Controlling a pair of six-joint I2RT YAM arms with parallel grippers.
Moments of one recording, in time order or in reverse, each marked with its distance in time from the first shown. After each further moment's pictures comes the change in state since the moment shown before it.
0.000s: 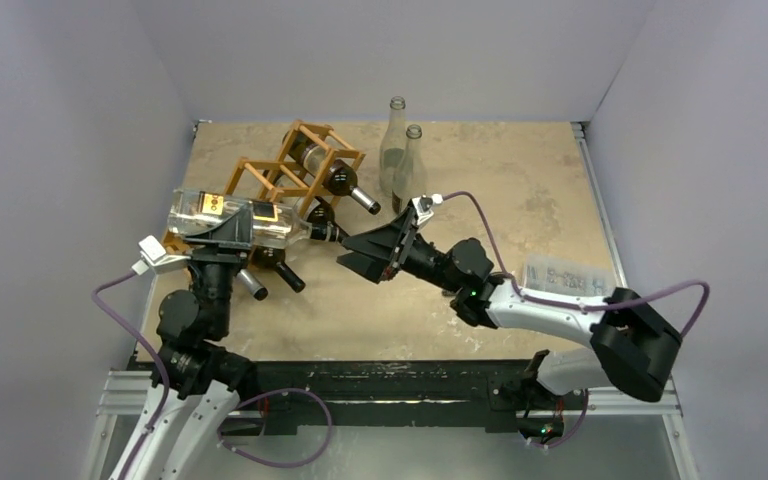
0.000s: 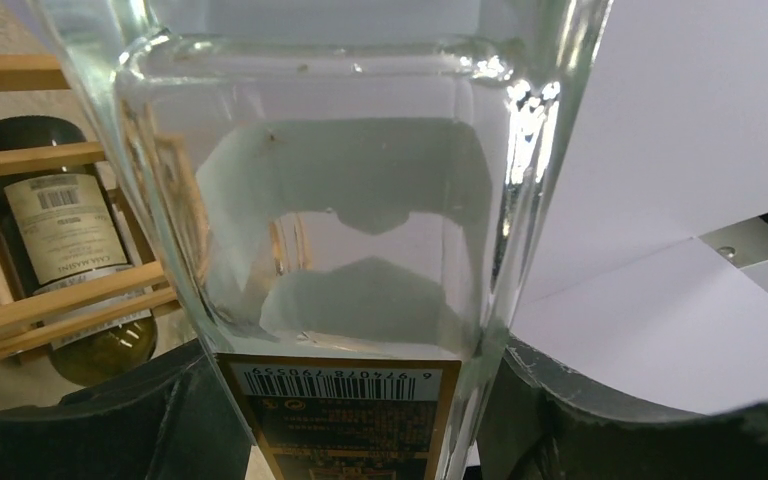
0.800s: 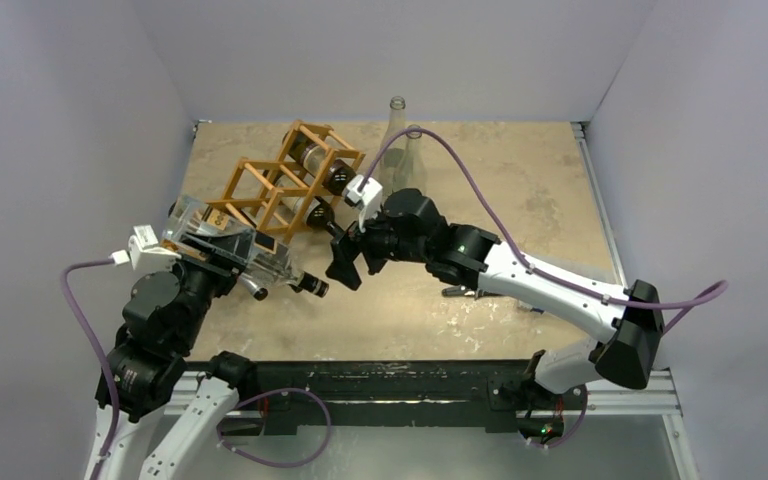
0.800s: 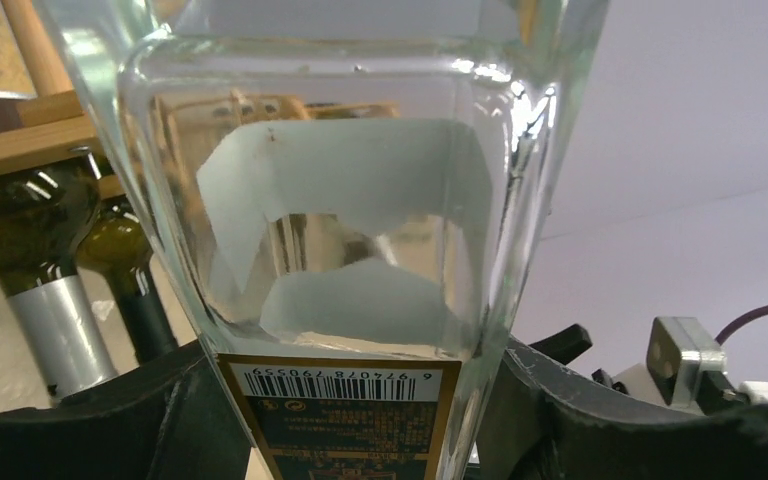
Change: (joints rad) left arm 0.000 0.099 0.464 -0.797 0.094 0.041; right arm 0.061 0.025 0.623 -1.341 0.098 -1.398
